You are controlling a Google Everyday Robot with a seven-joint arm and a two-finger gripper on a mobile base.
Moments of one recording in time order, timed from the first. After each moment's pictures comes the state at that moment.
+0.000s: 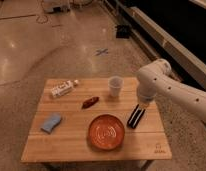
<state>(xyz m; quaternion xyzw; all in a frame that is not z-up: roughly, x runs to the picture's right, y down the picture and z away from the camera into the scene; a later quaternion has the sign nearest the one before) 0.195 0.073 0.760 -0.27 -0.01 -0.06 0.96</state>
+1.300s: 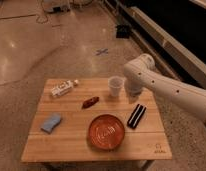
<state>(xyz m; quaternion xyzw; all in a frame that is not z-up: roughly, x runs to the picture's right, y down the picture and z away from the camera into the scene) 0.152 0.050 0.778 -0.26 -0.02 -0.11 0.96</state>
